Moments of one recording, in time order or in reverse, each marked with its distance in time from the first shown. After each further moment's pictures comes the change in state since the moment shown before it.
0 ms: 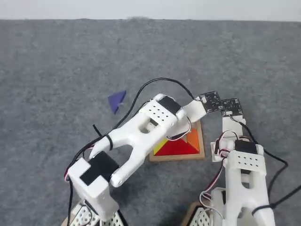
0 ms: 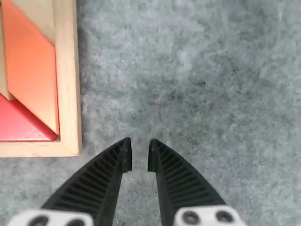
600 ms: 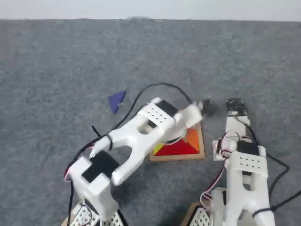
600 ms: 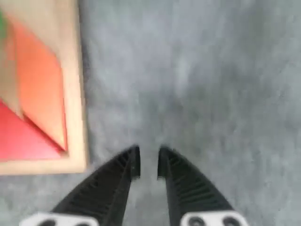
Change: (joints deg) left arm -2.1 0.9 4.3 -1.1 -1.4; right arm 0.0 -0.7 0.6 -0.1 -0.1
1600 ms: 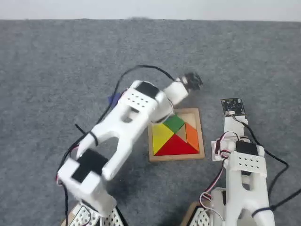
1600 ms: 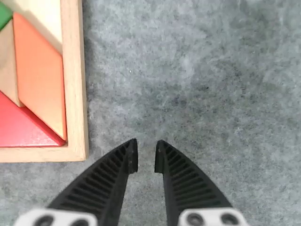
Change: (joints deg) left arm -10.4 -1.2 -8.8 0.6 1.0; right arm 0.1 -0.1 0.1 -0.1 0.0
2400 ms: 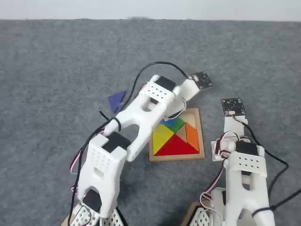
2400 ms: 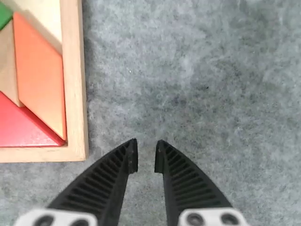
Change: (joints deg) left arm 3.5 20.7 -21.1 5.9 1.7; right arm 0.1 0.0 0.0 0.0 0.0
